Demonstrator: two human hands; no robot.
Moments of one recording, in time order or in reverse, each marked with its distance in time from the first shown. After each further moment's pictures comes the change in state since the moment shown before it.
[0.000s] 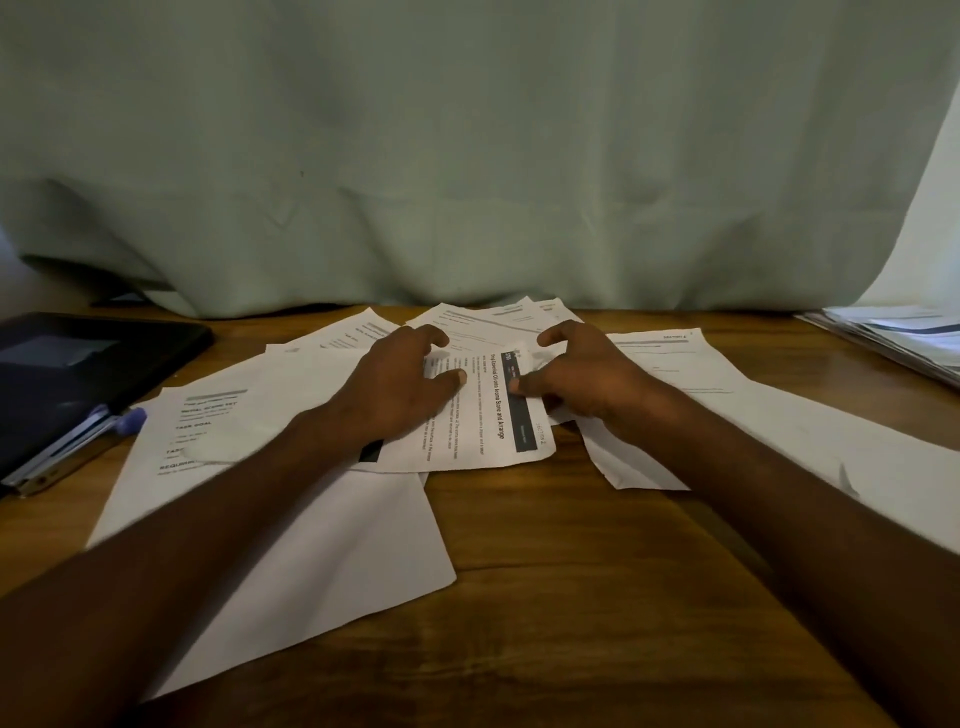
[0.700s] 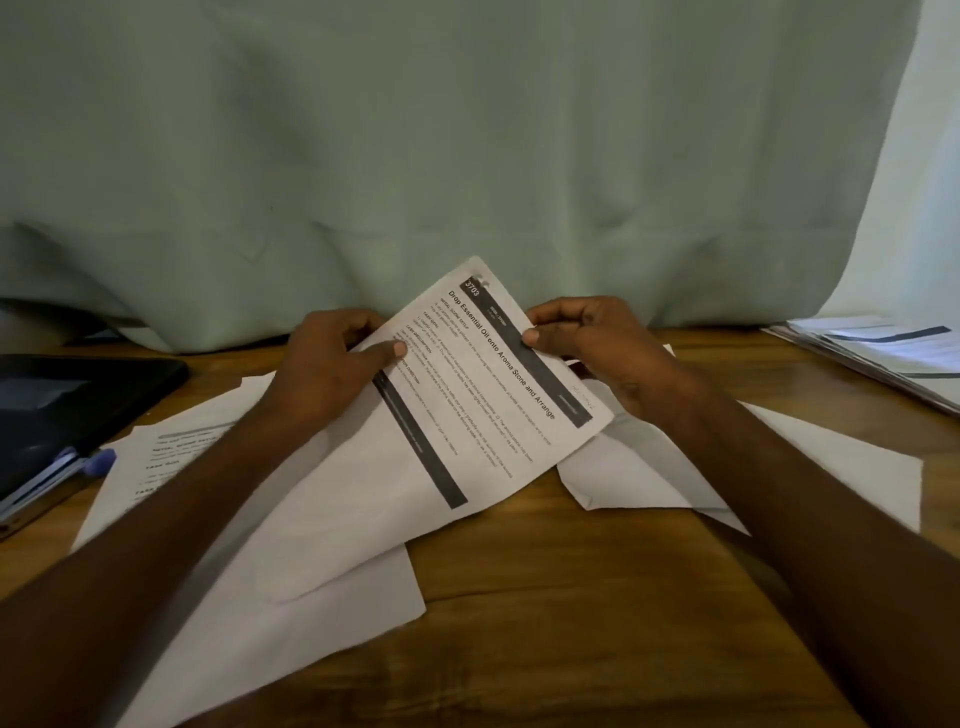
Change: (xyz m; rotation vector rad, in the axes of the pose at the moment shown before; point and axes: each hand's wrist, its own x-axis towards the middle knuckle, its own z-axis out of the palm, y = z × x) left_hand 0.007 -0.006 -0.042 -0.367 0.234 0.123; right_hand 0.004 -0.004 -0.057 0.209 0.008 -0.331
